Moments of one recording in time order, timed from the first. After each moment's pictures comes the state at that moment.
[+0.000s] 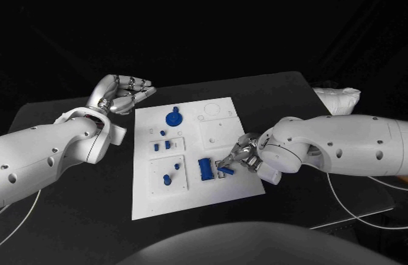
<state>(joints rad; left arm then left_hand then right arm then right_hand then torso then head) 1.28 -0.69 -0.23 1.33 -0.53 -0.55 0.41 1.35 -0.01 -0.10 0.29 0.25 0.95 0.16 0.09 0.08 1.08 0.11 0.07 0.06 1.43 0.03 1.34 1.25 0.05 1.39 0.14 1.32 1.31 1.20 -0.99 -0.24 1.84 -0.51 -0.32 -0.65 1.18 0.02 0.22 0.01 0.17 1.01 0.13 0.08 0.16 1.47 0.05 1.57 1.31 1.47 -0.01 1.57 1.31 0.01 1.47 0.09 1.57 1.31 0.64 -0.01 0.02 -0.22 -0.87</state>
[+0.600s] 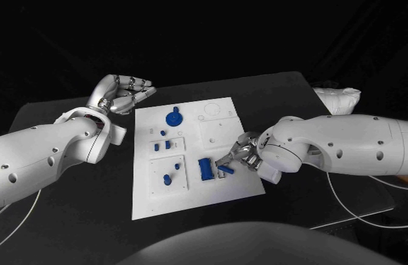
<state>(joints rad) 1.28 -0.69 -0.23 1.33 -0.53 -0.55 0.41 1.35 -0.01 -0.10 0.29 0.25 0.95 0.16 0.09 0.08 1.08 0.11 0.07 0.06 1.43 0.03 1.34 1.25 0.05 1.39 0.14 1.32 1.31 1.21 -0.99 -0.23 1.84 -0.54 -0.32 -0.65 1.16 0.01 0.17 0.04 0.11 0.97 0.14 0.07 0.14 1.47 0.06 1.57 1.31 1.47 -0.01 1.57 1.31 0.01 1.47 0.09 1.57 1.31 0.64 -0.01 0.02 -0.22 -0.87</state>
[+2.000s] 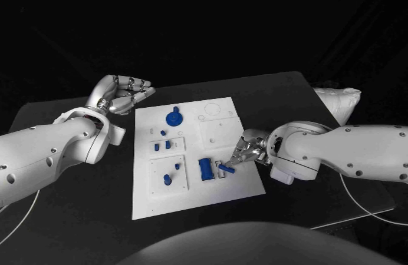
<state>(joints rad) 1.28 -0.70 -0.23 1.33 -0.53 -0.55 0.41 1.35 -0.01 -0.10 0.29 0.25 0.95 0.16 0.09 0.08 1.08 0.11 0.07 0.06 1.43 0.03 1.34 1.25 0.05 1.39 0.14 1.32 1.31 1.20 -1.08 -0.24 1.94 -0.93 -0.28 -0.63 1.19 -0.02 0.12 0.03 0.11 0.99 0.12 0.11 0.14 1.46 0.05 1.57 1.31 1.47 -0.02 1.57 1.31 0.01 1.47 0.09 1.57 1.31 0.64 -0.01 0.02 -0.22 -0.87</state>
